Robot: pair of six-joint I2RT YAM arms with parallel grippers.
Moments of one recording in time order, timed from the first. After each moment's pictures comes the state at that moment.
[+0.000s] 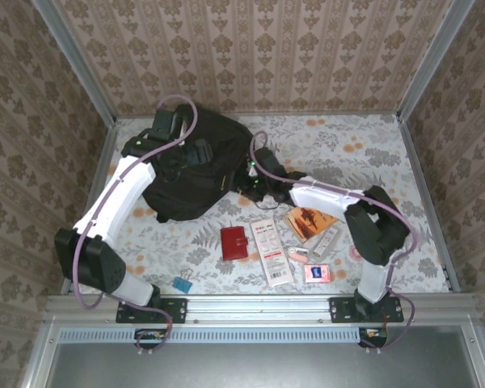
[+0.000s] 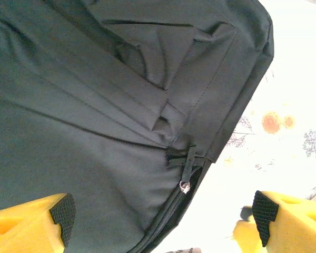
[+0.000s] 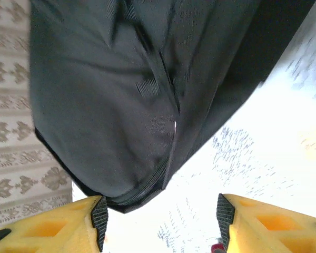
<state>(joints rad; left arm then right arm) -0.40 1.54 1.51 -0.90 0.01 -0.48 0.63 1.79 1.24 -0.10 -0.29 0.94</state>
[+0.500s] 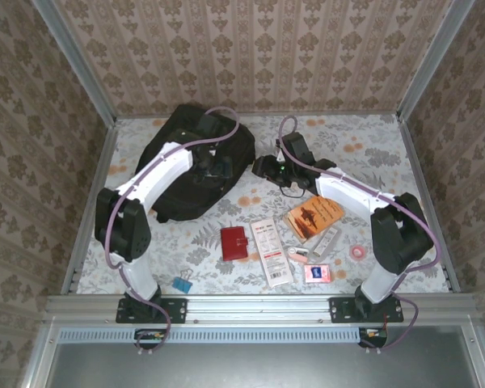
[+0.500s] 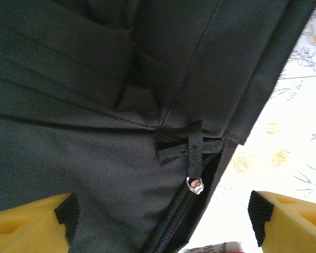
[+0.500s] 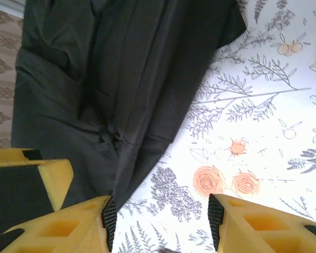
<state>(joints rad) -0.53 1.81 1.60 -0.99 -0.09 -0.41 0.49 1.69 1.22 -0.25 -0.24 0.82</state>
